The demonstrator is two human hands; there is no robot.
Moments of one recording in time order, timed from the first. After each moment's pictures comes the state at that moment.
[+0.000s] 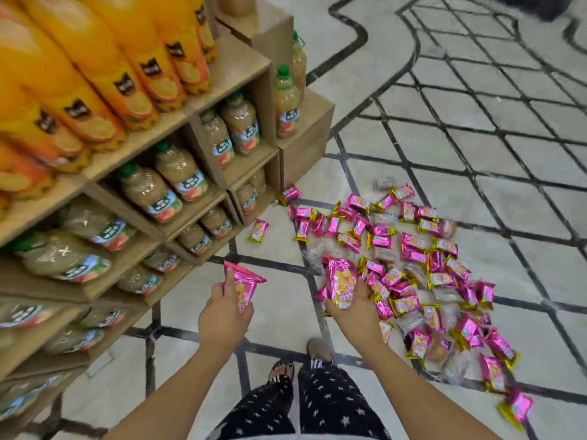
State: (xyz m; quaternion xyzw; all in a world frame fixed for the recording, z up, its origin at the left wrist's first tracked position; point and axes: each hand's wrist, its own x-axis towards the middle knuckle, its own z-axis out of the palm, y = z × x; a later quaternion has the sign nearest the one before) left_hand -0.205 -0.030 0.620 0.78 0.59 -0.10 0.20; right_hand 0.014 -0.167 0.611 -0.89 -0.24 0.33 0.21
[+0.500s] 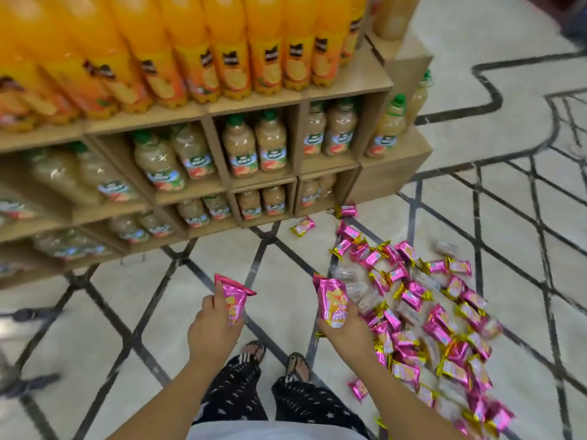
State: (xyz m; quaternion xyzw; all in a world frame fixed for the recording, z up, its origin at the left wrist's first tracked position) left_hand -0.235 -0.169 0.629 0.59 0.78 -0.02 0.22; right_hand 0.028 -0.181 0.621 -0.79 -0.46 0.40 0.11
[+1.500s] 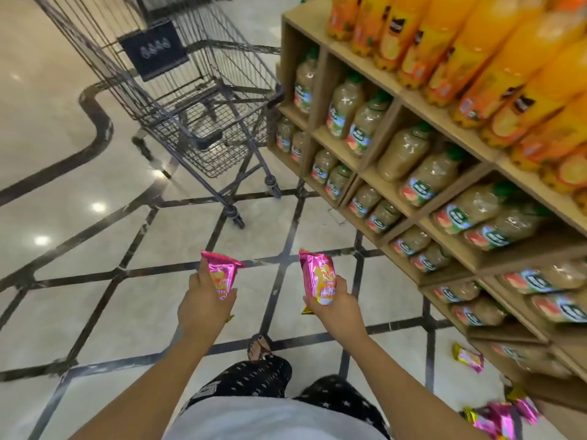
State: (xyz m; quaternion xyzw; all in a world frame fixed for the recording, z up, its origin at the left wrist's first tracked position) left_hand -0.561 -0.438 0.646 0.02 0.97 0.19 0.18; right_hand -0.442 -0.221 0.640 -0.39 -0.79 0.46 -0.09
